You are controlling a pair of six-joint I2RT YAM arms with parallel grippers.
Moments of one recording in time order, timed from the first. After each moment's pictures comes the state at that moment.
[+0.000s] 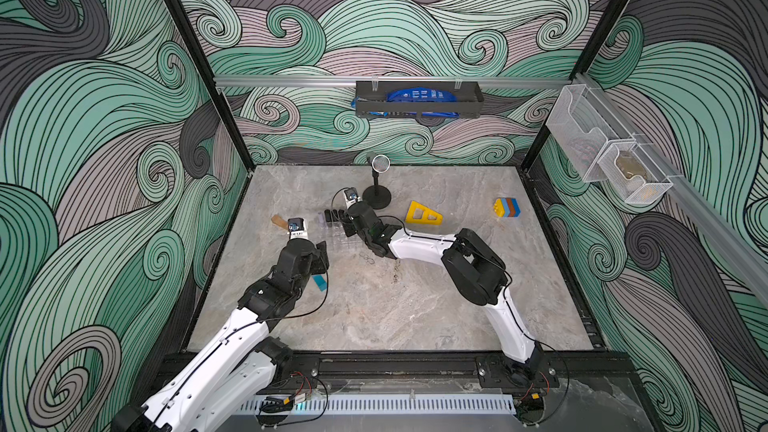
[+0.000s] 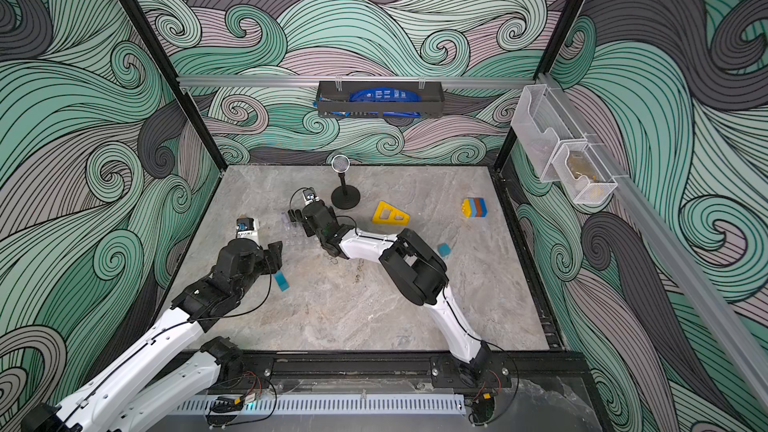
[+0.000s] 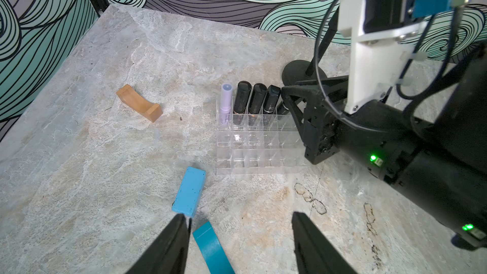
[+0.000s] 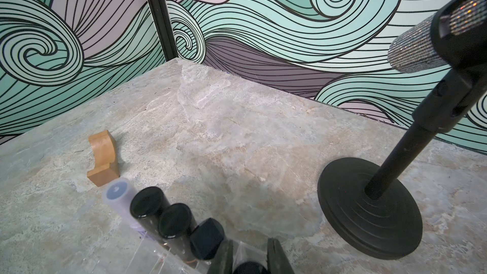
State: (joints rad) left arm -0.47 0.76 0.59 -0.41 -0.37 -0.41; right arm 0.88 2.27 1.62 0.18 0.36 0.18
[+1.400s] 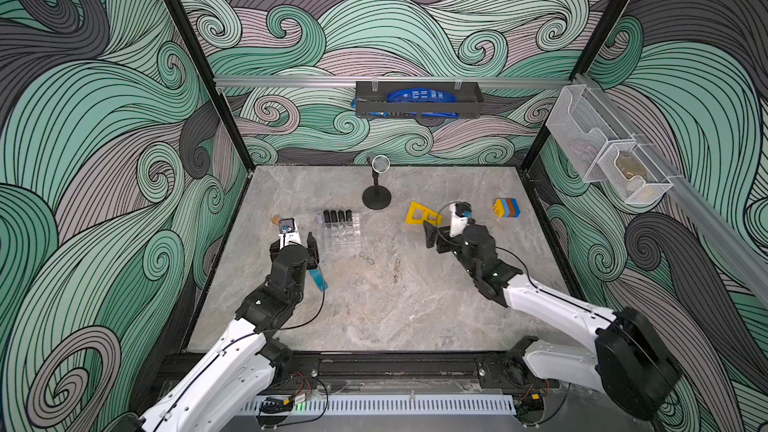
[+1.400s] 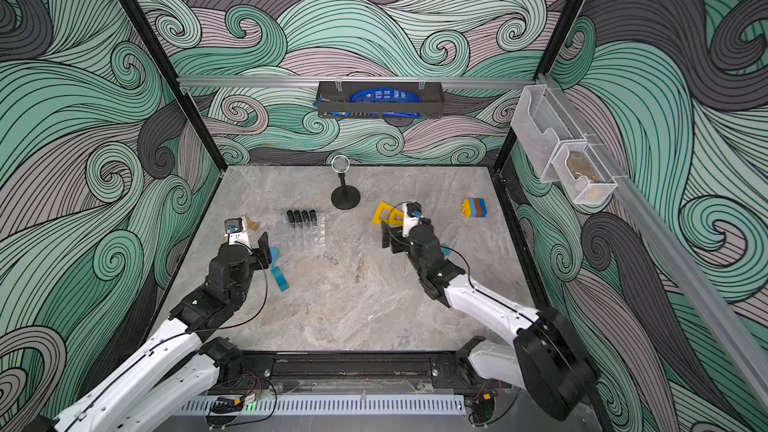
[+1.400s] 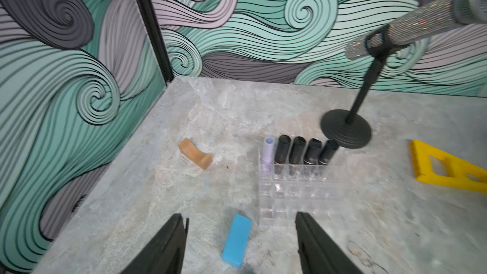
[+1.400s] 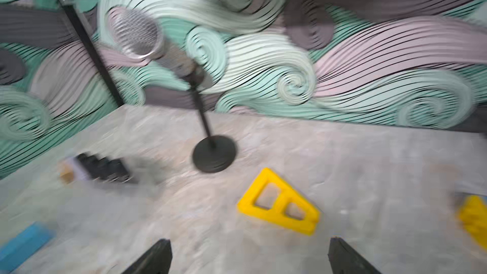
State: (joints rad) left arm -0.47 0.75 0.46 -0.09 -0.68 -0.15; right arm 0.51 1.15 0.48 0.42 0.32 0.17
